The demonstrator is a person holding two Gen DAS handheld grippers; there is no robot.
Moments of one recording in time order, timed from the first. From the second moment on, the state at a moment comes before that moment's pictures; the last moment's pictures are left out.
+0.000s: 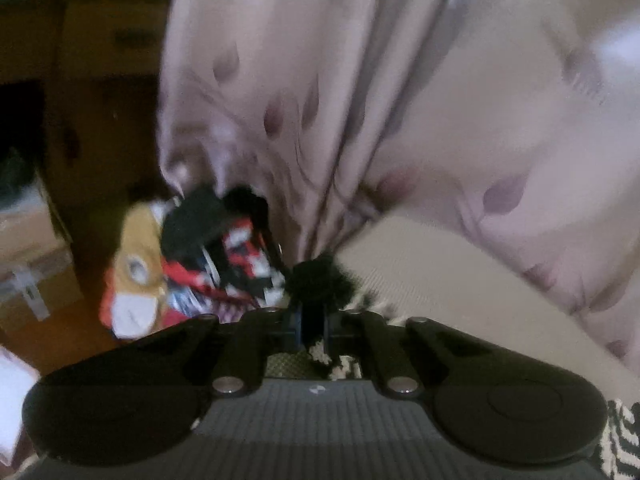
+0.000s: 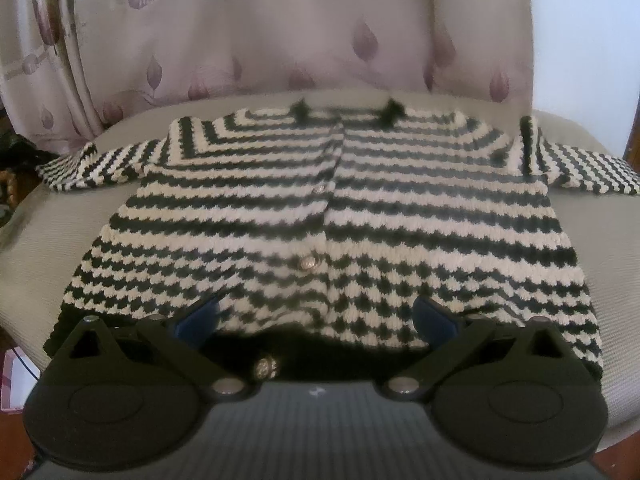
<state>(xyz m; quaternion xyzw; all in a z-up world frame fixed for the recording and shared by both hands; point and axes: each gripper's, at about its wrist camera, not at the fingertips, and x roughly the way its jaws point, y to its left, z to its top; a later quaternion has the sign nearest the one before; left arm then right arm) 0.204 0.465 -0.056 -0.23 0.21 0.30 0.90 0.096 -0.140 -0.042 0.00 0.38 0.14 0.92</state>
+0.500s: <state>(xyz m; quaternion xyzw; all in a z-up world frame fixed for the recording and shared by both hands) 0.067 0.379 -0.040 -0.19 0.23 0.33 0.89 0.067 -0.163 -0.027 0.04 0.34 0.15 0.93</state>
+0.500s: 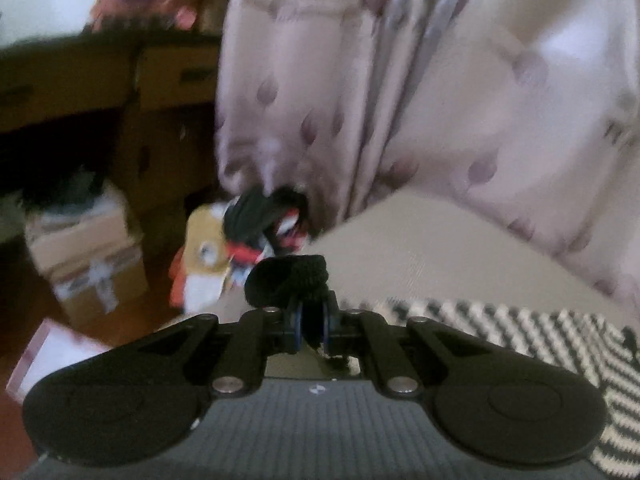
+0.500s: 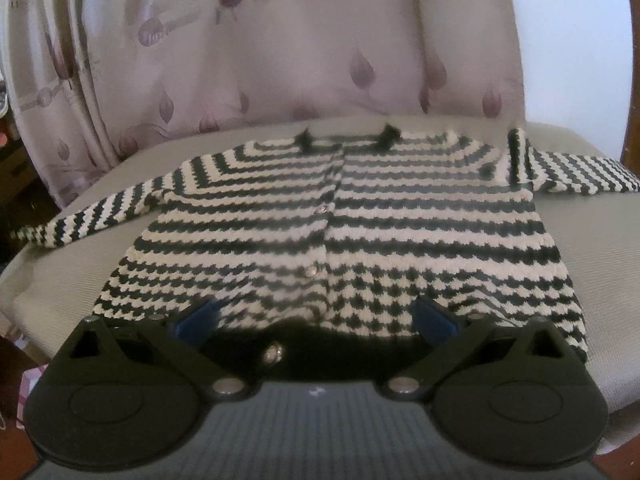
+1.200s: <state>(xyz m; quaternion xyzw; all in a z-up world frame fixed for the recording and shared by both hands) 0.077 0.195 -0.024 -0.05 0.15 0.22 0.96 0.118 -0.452 -0.039 0.30 0.24 -0.04 0.92</state>
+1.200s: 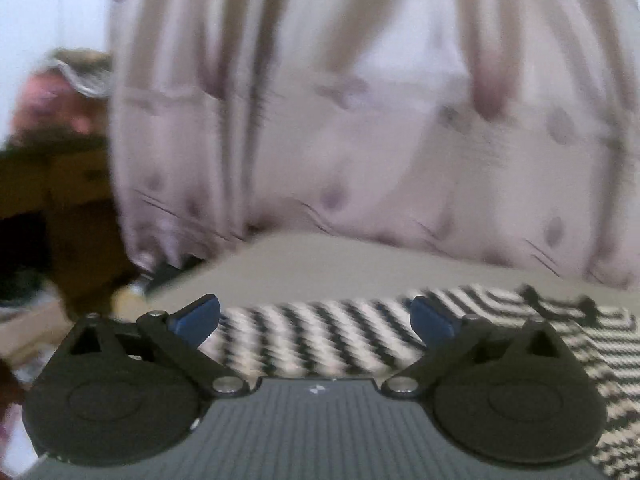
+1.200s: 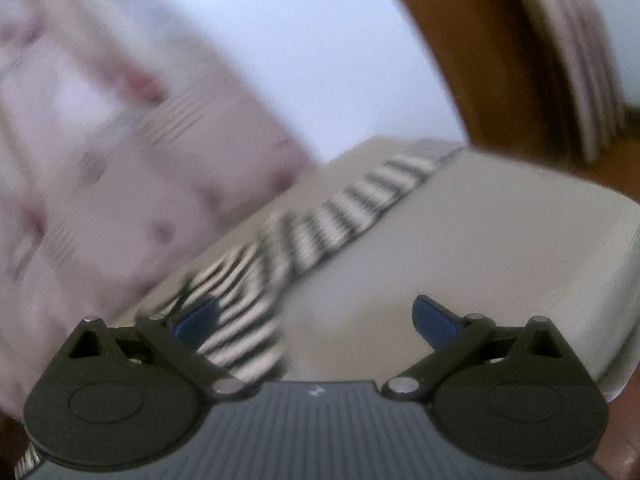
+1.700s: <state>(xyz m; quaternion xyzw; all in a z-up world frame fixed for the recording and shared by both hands) 0.135 0.151 -0.100 -0.02 0.23 0.20 0.95 0.300 -0.678 -0.108 0.44 0.31 -0.11 0.83</state>
